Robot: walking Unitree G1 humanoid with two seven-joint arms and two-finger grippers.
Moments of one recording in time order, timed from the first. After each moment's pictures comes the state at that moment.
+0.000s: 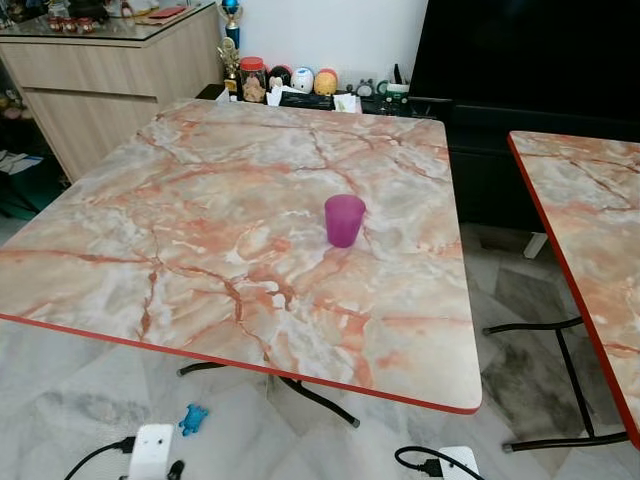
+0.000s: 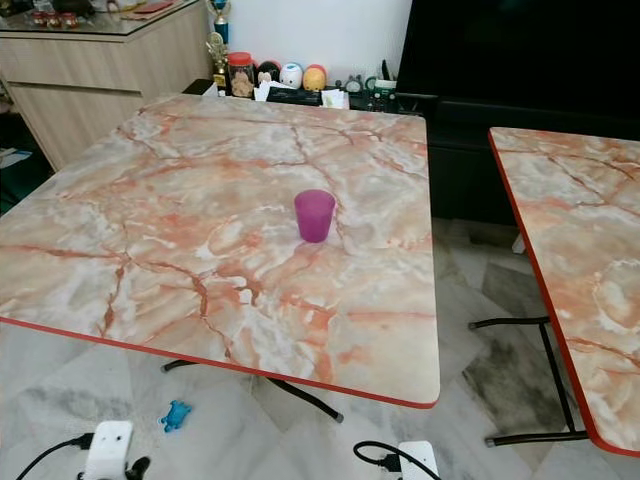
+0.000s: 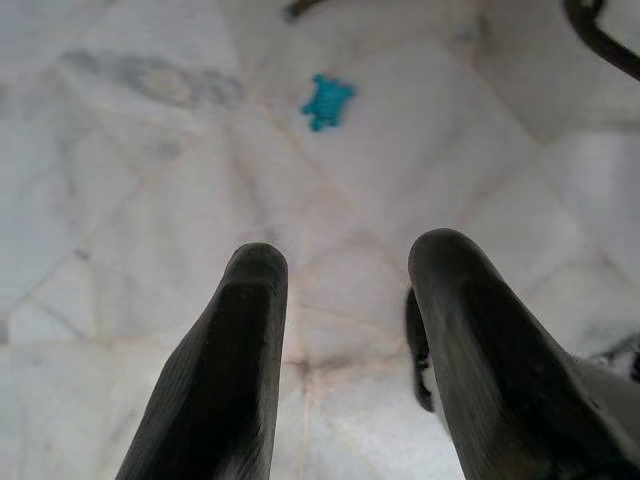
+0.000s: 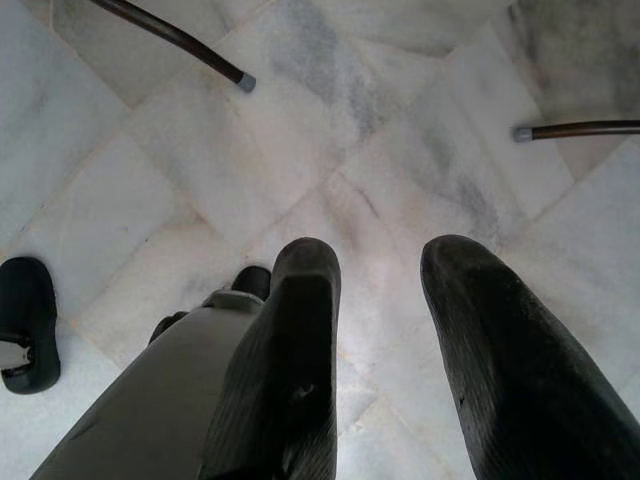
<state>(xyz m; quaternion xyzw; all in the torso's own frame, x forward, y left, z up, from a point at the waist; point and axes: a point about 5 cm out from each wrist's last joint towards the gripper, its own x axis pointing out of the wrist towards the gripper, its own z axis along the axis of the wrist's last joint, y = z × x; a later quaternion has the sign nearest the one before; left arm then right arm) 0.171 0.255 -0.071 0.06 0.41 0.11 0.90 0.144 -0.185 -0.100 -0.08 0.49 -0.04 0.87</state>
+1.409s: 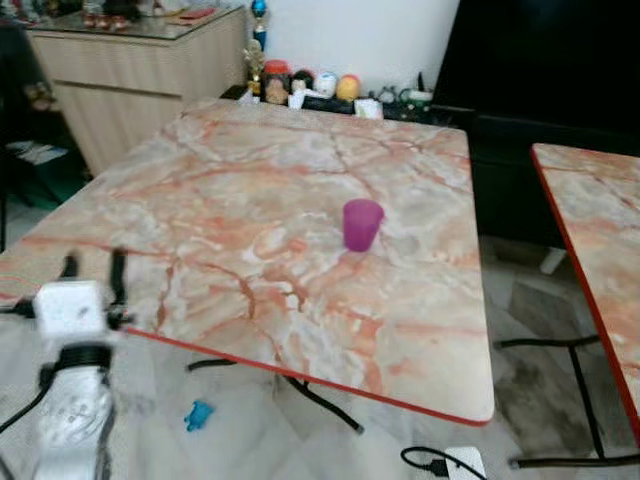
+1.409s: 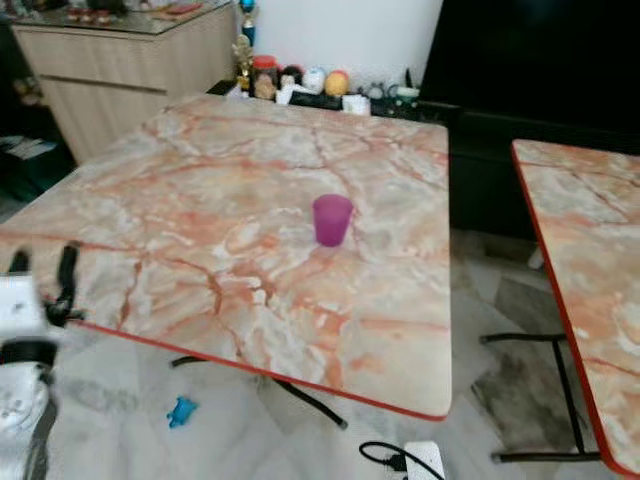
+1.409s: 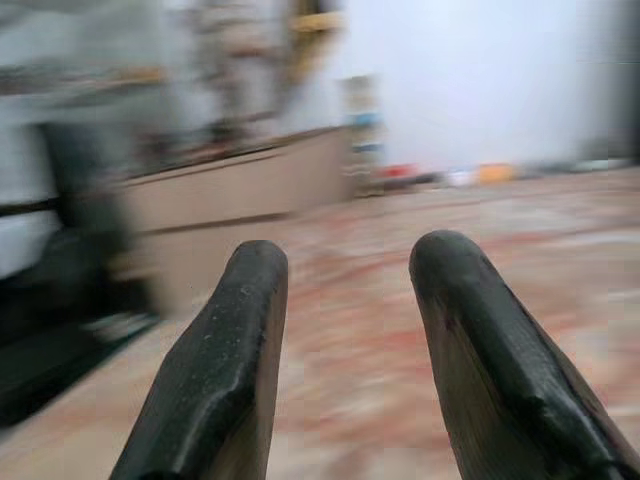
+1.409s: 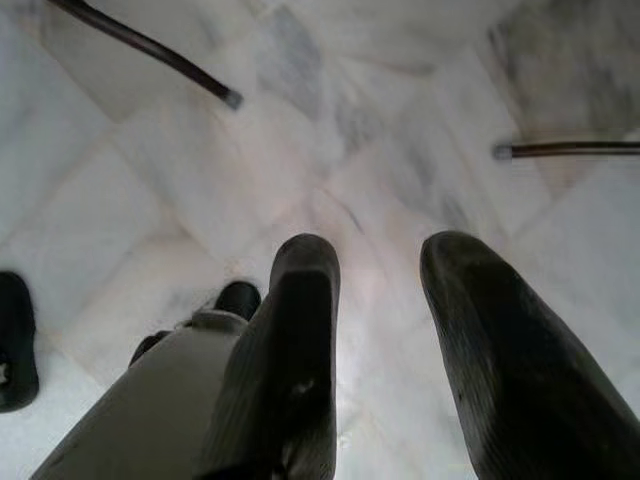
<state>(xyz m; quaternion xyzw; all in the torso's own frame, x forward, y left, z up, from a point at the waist) 0.269 0.215 0.169 0.13 -0.17 0.02 0.98 0.142 -0.196 -0.098 -0.07 0.48 -0.07 0.87</state>
